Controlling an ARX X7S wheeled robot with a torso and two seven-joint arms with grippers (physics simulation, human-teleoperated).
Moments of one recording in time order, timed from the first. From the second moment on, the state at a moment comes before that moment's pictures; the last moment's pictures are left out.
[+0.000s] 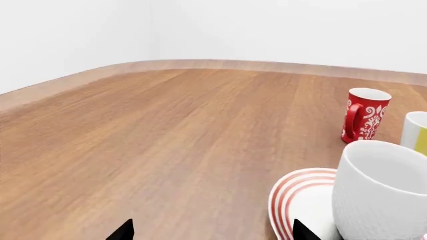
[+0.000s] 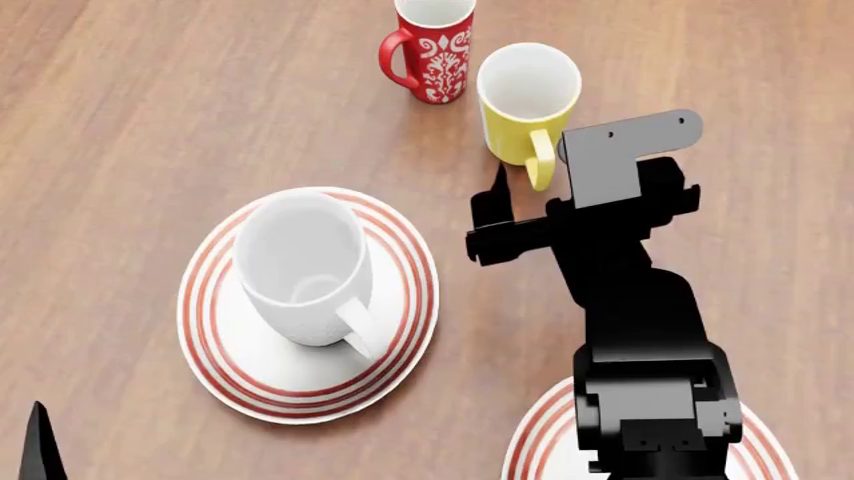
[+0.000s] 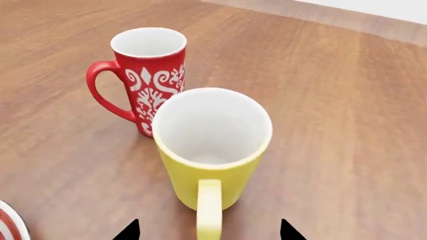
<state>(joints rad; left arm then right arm) 0.17 -0.42 0.15 0.50 -0.32 0.01 -0.47 1.19 0.09 -0.13 1.28 0.03 -0.09 -0.22</state>
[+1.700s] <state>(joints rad) 0.16 -0.43 0.17 0.46 -0.32 0.05 -0.47 0.81 0.12 -0.16 0.64 -0.03 -0.14 -0.08</state>
